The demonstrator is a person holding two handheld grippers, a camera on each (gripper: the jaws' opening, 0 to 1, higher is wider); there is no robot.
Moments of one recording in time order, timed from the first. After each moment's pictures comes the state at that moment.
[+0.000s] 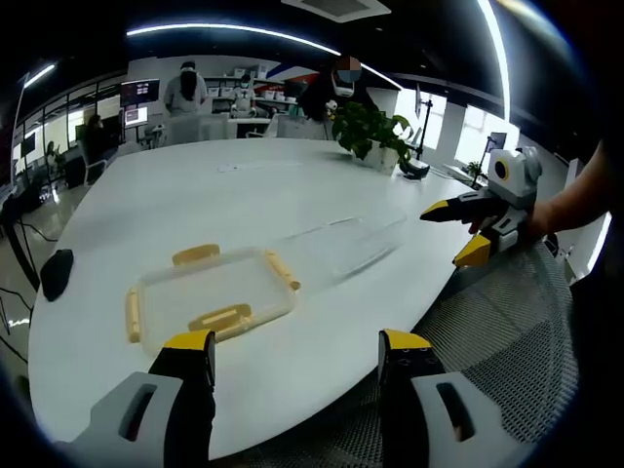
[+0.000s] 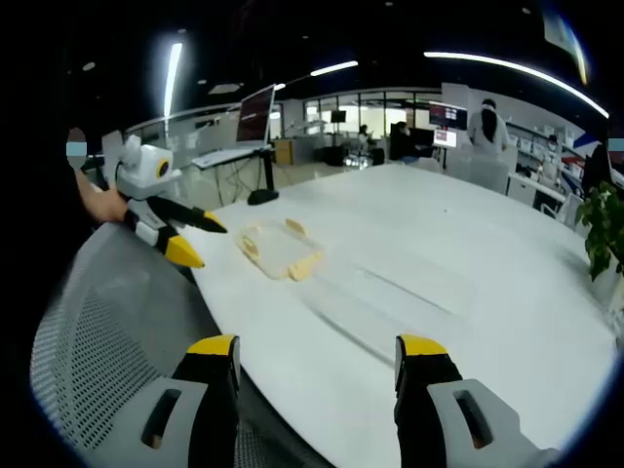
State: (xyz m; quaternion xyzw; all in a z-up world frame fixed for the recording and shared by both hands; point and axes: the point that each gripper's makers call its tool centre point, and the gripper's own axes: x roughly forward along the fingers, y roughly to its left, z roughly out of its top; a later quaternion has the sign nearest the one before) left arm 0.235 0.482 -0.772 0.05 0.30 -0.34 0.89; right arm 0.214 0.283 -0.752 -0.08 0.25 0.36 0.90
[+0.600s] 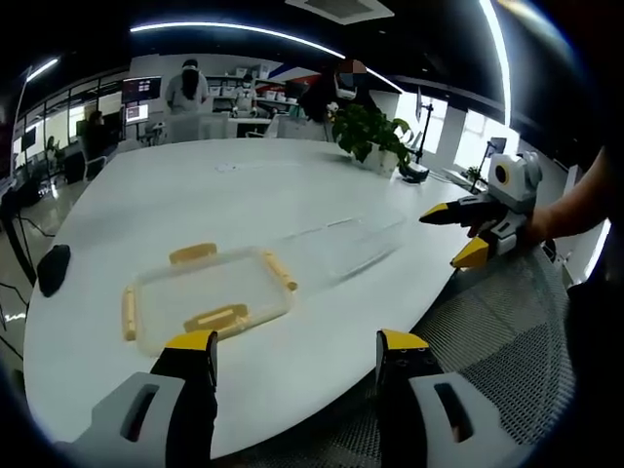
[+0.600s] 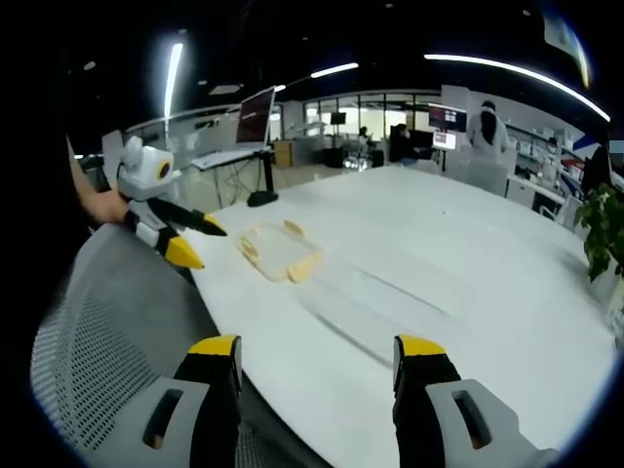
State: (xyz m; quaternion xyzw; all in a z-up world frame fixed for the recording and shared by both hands) left arm 0.234 0.479 -0.772 0.03 0.30 -0.35 0.89; right arm 0.214 0.281 -0.750 -0.08 0.24 0.36 0.90
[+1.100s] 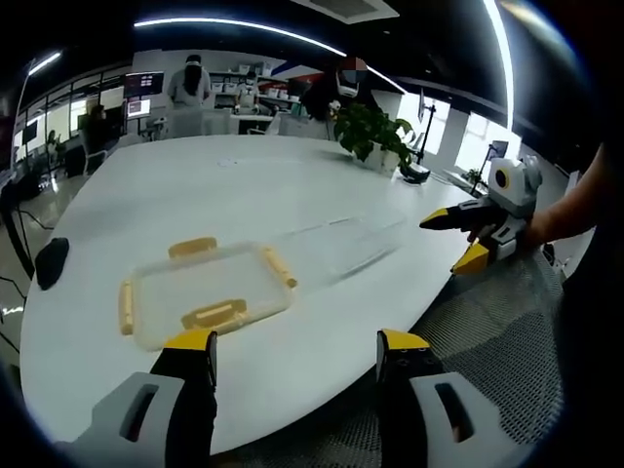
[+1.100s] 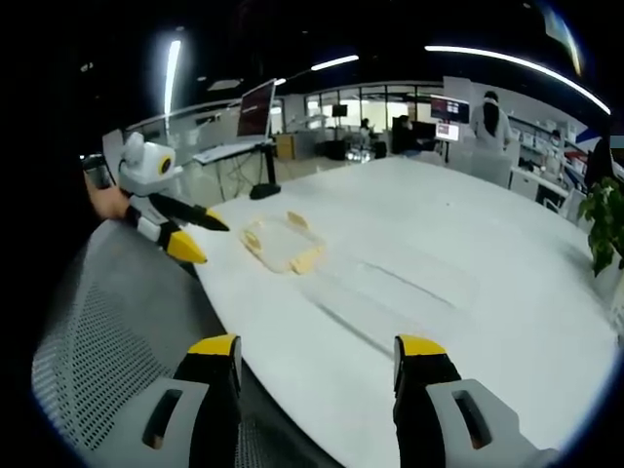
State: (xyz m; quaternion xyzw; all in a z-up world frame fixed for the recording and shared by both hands) left arm 0.233 0.478 -0.775 0.02 0.31 -0.34 0.89; right arm 0.211 0.284 -0.757 -0.08 0.26 0.36 0.89
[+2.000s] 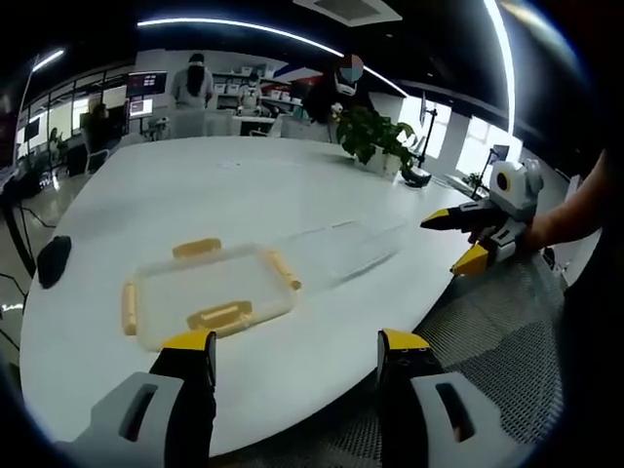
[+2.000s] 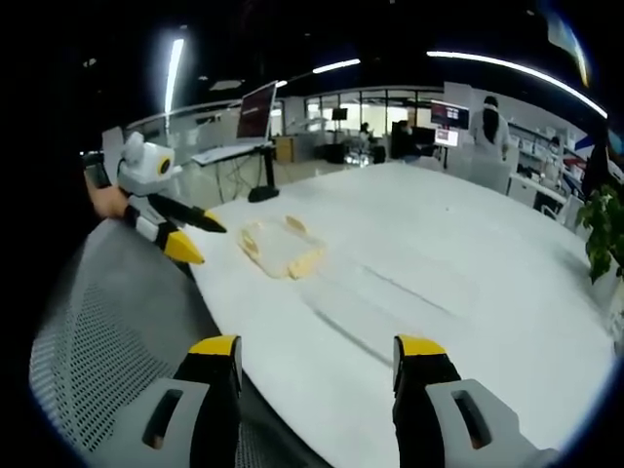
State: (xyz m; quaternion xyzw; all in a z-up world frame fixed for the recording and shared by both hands) left arm 0.236 0.485 -0.774 0.01 0.31 -0.34 0.89; right arm 0.215 0.284 -0.754 -0.09 0.26 0.36 0.89
